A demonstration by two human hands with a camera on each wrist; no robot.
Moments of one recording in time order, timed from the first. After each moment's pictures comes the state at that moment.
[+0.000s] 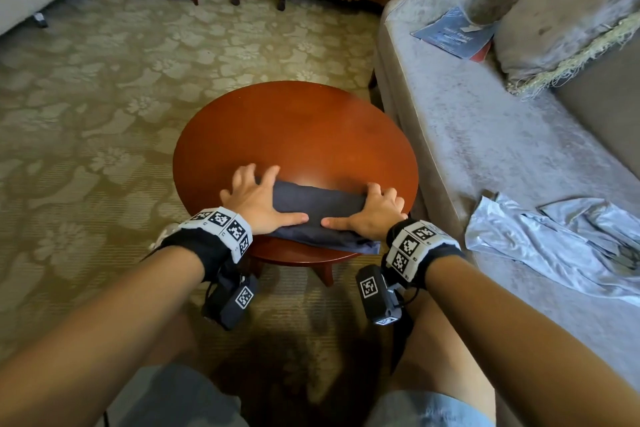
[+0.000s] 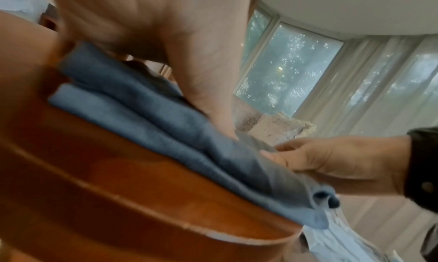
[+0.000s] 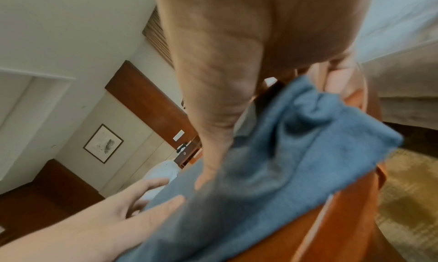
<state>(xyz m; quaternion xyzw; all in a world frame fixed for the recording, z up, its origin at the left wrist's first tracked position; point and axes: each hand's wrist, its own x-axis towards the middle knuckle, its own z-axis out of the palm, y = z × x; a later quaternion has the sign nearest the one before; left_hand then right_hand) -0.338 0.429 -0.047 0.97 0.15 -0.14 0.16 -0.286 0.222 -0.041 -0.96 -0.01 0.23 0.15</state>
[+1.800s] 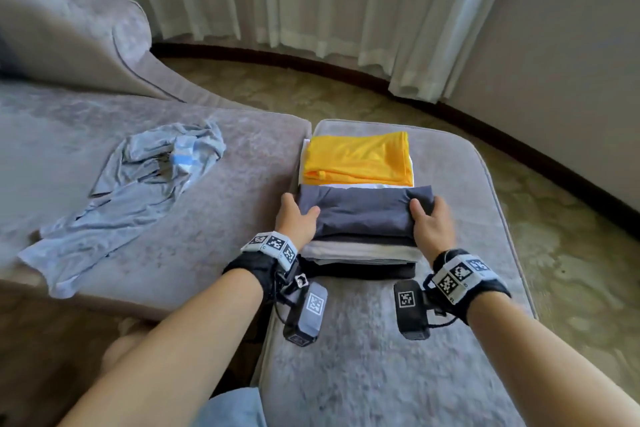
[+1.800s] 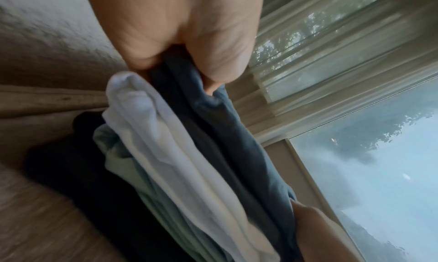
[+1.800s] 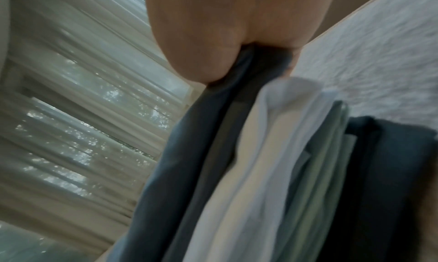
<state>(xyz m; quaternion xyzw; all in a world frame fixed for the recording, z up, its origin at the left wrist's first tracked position) -0.515 -0.204 -0.045 0.81 -0.29 -0.33 0.39 -0.723 -0.295 -0.047 -0.58 0.64 -0.32 0.40</state>
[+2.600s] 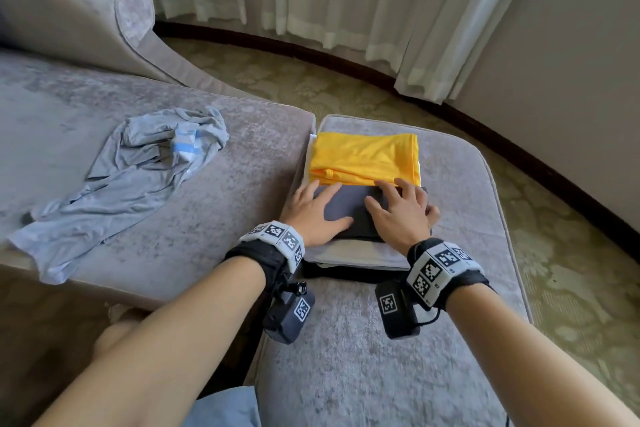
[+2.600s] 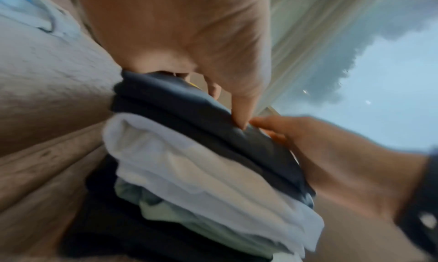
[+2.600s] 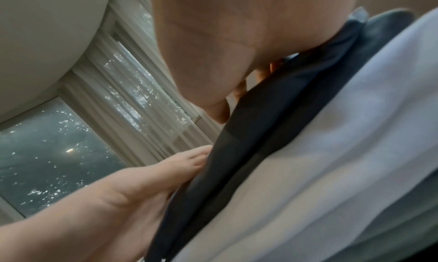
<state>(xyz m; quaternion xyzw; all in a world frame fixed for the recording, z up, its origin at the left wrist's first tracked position) -0.505 -0.210 -0.045 0.77 -0.54 -0.29 0.18 -0.668 -0.280 -0.019 -0.79 0.58 -0.09 0.18</state>
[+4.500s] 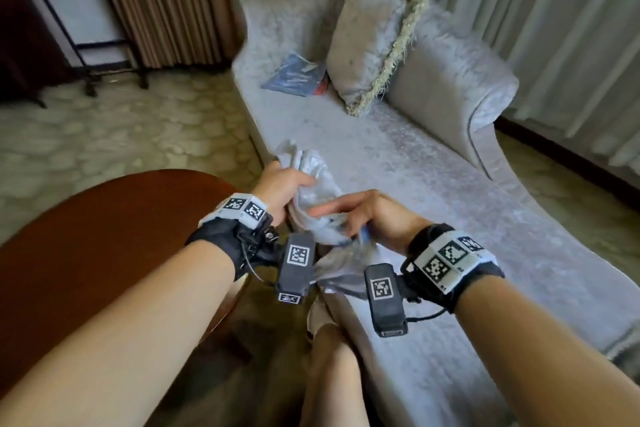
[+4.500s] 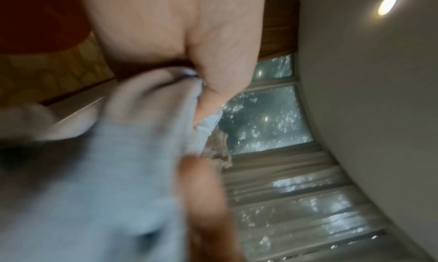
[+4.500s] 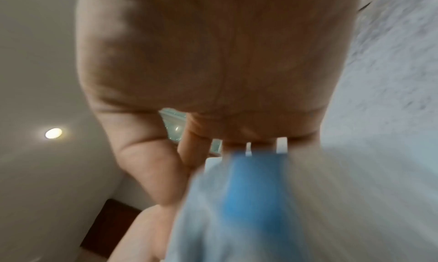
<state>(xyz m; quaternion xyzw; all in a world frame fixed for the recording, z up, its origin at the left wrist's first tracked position) -0.202 0.113 0.085 0.67 0.11 -0.12 0.73 -0.269 -0.047 0.091 -0.74 -0.03 0.25 0.63</state>
